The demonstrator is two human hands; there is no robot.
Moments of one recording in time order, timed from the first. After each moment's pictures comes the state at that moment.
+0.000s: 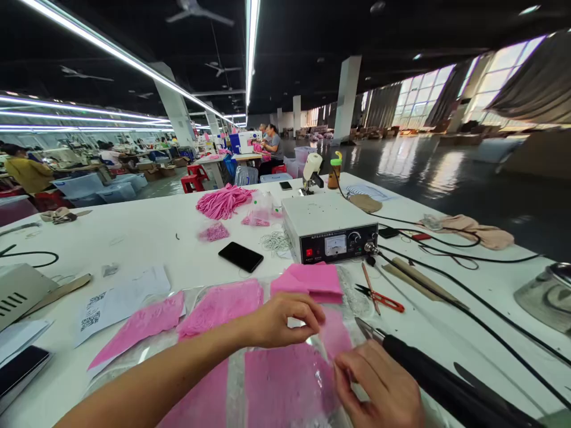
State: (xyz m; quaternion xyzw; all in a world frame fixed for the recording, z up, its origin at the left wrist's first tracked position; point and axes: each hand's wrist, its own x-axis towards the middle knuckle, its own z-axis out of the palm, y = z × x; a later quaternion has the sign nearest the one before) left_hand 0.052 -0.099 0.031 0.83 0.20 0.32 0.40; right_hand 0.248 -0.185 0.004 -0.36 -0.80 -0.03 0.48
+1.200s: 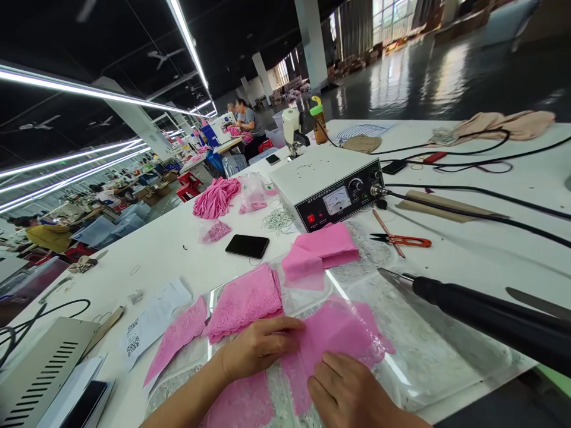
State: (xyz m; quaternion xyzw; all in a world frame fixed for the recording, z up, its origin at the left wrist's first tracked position) left_hand -0.042 -0.137 -0.008 0.92 0.23 0.13 0.29; right_hand 0.168 -0.215 -0.052 -0.31 -0.86 0.00 0.40
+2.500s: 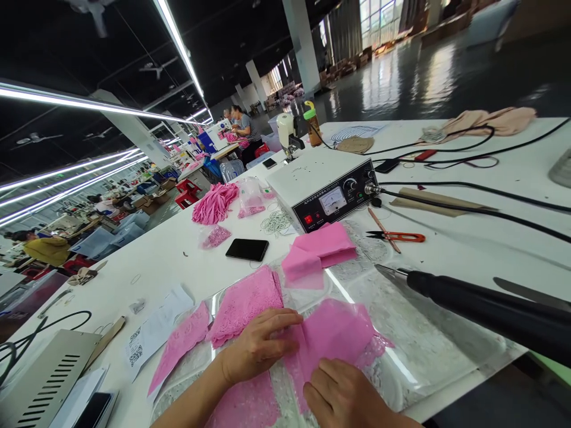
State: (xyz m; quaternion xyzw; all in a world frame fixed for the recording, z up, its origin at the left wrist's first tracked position) left_hand -0.046 -0.133 -0.007 0.97 0.19 0.15 0.10; right_hand 0.159 -0.224 -0.049 -0.31 -0.87 -0.02 0.38
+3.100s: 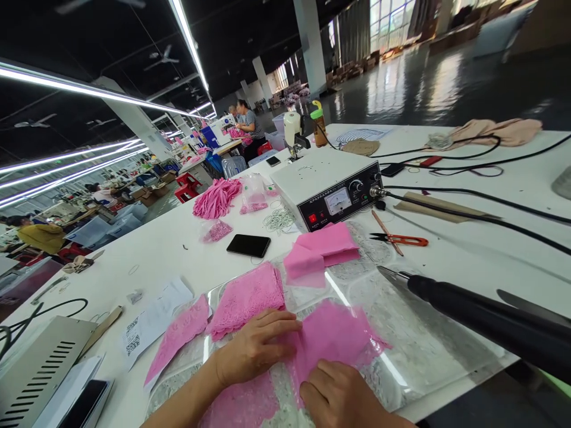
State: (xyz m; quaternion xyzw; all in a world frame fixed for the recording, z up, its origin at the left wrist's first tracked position) left_hand -0.047 -0.142 0.002 0.97 0.16 0.15 0.06; right_hand 0.149 -0.224 -0.069 -0.32 -0.86 0.05 0.41
